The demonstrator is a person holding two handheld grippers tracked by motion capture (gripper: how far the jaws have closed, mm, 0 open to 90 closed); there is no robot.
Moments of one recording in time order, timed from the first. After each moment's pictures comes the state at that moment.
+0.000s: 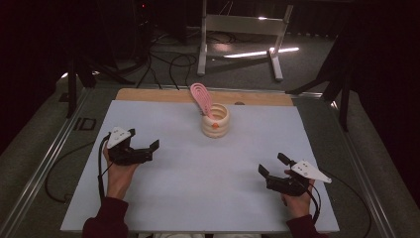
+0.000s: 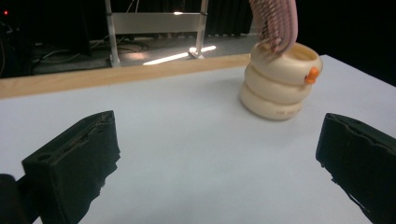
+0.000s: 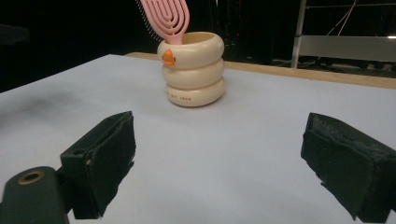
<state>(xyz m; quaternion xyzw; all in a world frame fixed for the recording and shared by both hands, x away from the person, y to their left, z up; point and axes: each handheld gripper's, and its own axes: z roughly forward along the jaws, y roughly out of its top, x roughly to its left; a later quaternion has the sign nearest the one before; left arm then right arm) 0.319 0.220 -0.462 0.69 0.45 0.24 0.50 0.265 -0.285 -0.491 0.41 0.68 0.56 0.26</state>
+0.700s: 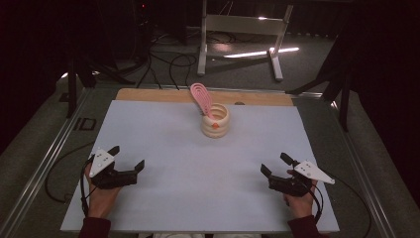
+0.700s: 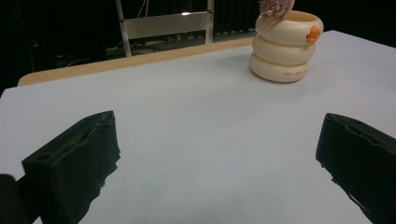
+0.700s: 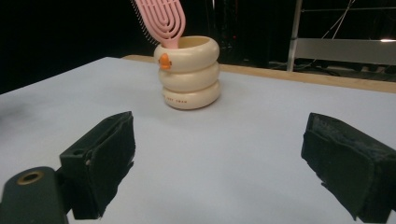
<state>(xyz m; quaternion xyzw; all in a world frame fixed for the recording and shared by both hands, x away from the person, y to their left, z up) 0.266 0.252 -0.481 0.70 0.43 0.29 0.49 0.262 -0.290 -0.487 0.41 0.67 0.56 0.27</state>
